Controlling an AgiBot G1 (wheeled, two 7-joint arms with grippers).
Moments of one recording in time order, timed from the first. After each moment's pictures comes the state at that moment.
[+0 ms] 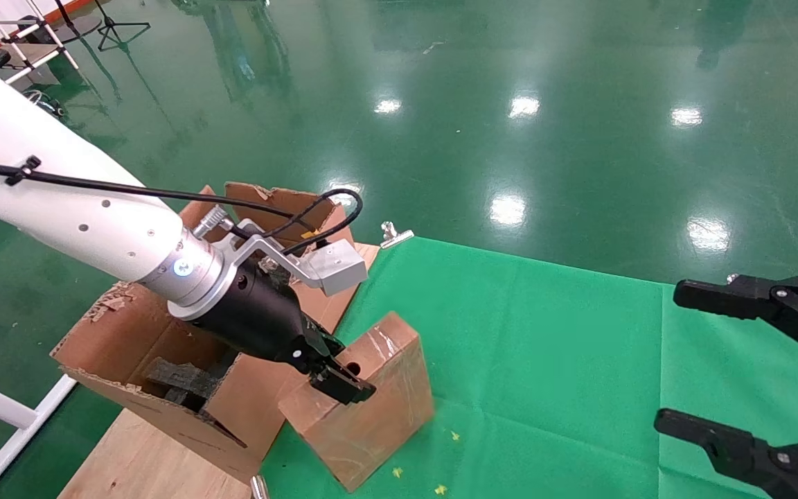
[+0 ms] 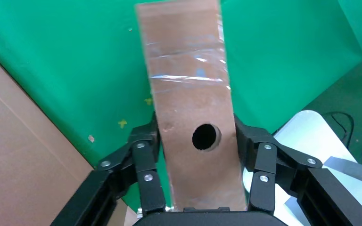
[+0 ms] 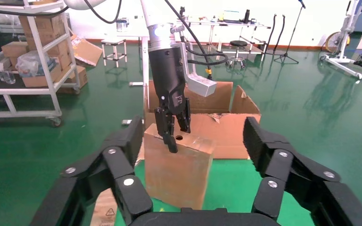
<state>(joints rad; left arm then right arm) -1.78 0.72 1.07 -1.35 1.55 1.56 -1.30 1.09 -0.59 -0.33 1.26 -0.69 -1.47 0.16</state>
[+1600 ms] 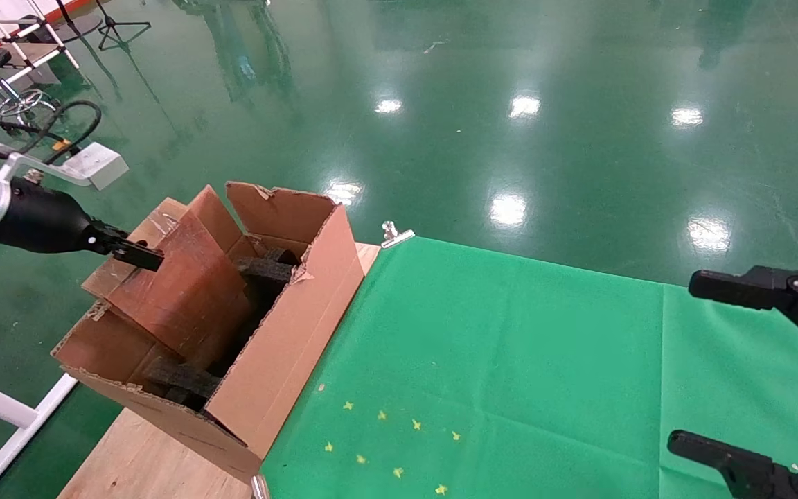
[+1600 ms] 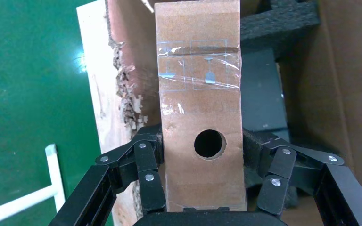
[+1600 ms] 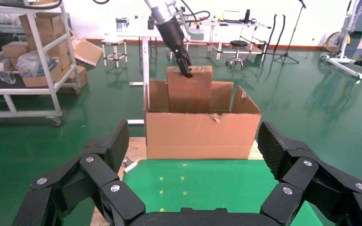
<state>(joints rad) -2.03 0.67 1.04 -0.29 1.79 1.29 -0.56 1.09 -0.59 -0.33 1.26 -0.69 -1.47 0.16</state>
